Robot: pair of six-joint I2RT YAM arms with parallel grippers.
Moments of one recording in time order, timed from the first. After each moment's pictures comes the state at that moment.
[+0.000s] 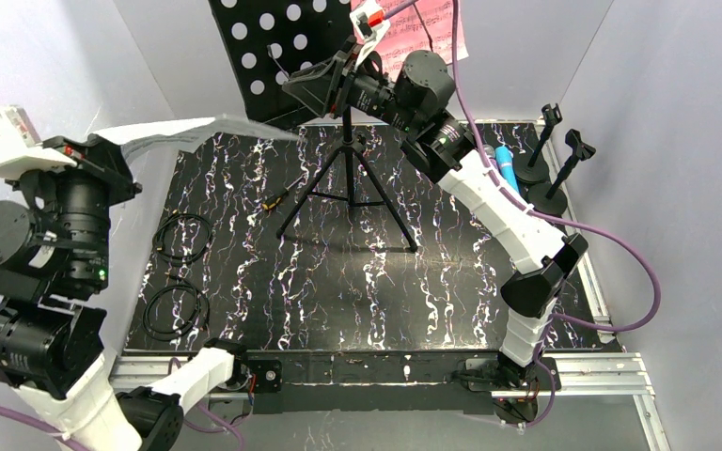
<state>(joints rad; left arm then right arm) -0.22 1.00 2.13 -0.96 -0.42 -0.16 0.81 1.82 2.16 -0.01 -0.40 0.35</state>
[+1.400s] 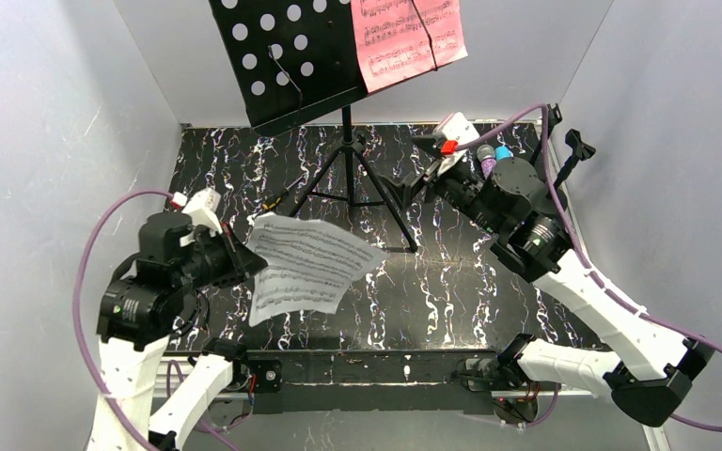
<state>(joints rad) -0.22 0.72 1.29 -1.21 0.30 -0.51 0.80 1.06 1.22 -0.03 -0.09 -0.14</state>
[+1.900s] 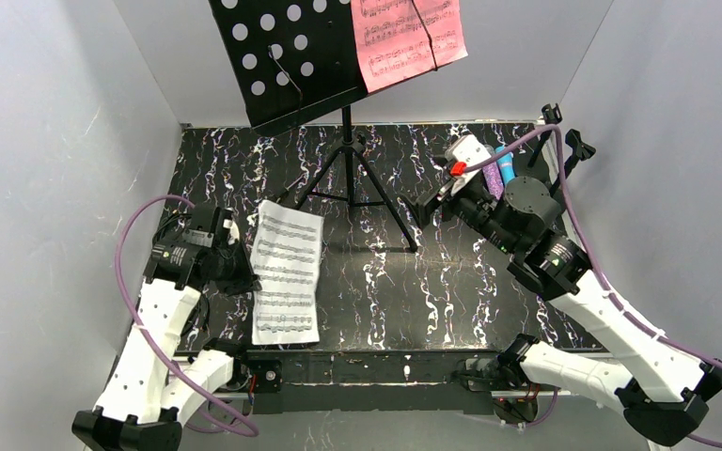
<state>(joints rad) -0.22 0.88 1.06 -1.32 0.12 -0.55 0.80 0.93 1.13 -0.17 0.00 -0.19</state>
